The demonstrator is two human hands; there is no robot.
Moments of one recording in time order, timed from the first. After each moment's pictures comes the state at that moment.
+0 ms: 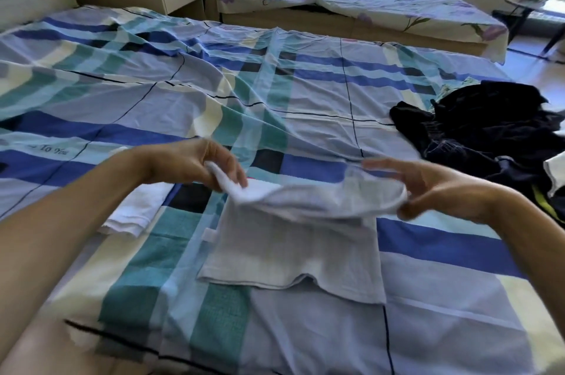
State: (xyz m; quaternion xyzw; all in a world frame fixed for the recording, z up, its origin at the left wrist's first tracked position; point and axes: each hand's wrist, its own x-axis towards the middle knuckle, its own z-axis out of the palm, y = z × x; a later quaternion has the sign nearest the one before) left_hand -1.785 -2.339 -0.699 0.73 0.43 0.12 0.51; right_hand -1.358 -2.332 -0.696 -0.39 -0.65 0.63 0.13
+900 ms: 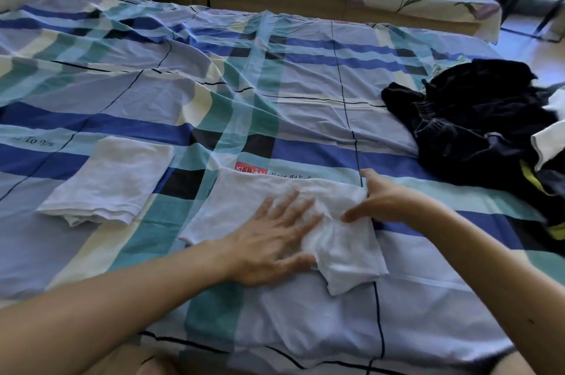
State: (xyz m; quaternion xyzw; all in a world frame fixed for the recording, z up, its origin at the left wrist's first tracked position) left_hand -1.657 -2.424 -0.794 0.89 0.42 -0.05 0.17; right_hand -1.418 -2.360 -0.739 -0.69 -0.63 0.34 0.01
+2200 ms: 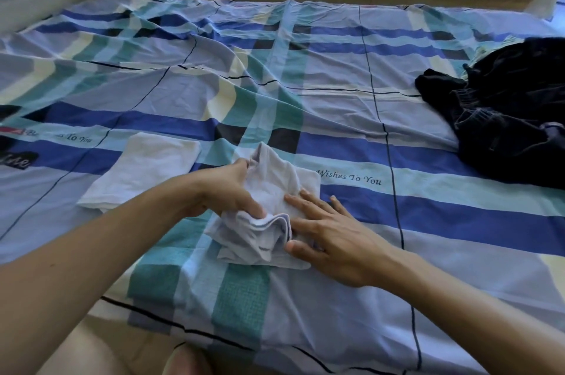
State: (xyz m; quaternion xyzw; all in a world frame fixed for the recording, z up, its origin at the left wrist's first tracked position) left_hand -1.736 -2.383 -0.734 0.55 0.68 0.07 0.48; right_hand -1.500 -2.414 -0.779 -0.39 -0.89 0.25 -0.01
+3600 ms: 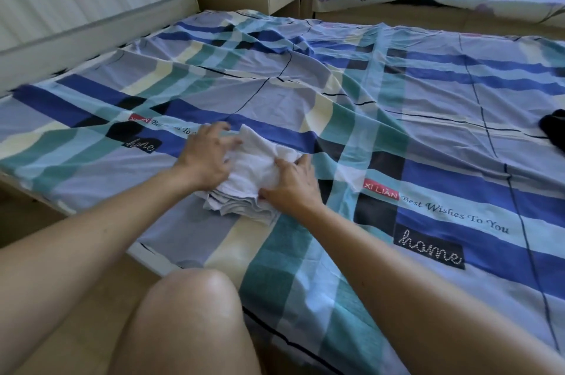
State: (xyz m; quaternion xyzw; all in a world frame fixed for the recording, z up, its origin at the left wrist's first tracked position) left_hand -1.958 -2.389 -0.758 0.66 0.75 0.06 -0.01; right_hand -1.763 -2.359 -0.785 -0.52 -0.79 0.28 0.12
